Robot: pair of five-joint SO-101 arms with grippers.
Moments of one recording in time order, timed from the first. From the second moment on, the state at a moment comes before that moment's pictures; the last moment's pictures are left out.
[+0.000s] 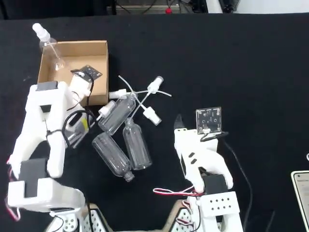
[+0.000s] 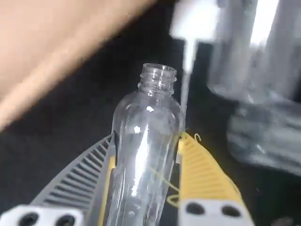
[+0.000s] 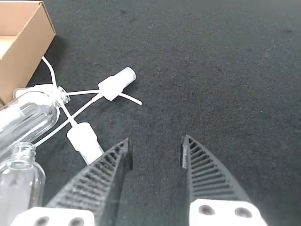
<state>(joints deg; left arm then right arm) -13.2 -2.1 23.0 68.5 -45.2 -7.2 -88.5 95.5 31.2 0.0</state>
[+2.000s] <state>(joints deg) -9.7 -68.3 63.7 57.5 -8.4 -22.9 -82.9 81.5 43.3 8.4</state>
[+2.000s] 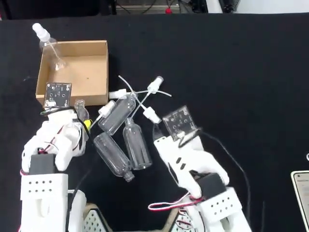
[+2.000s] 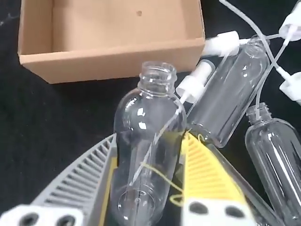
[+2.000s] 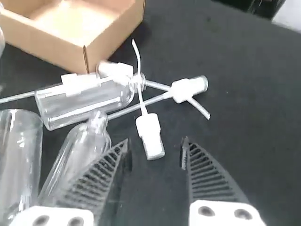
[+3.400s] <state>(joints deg) -9.7 -78.5 68.3 59.5 -9.1 -23.0 -15.6 45.8 38.9 4.5</state>
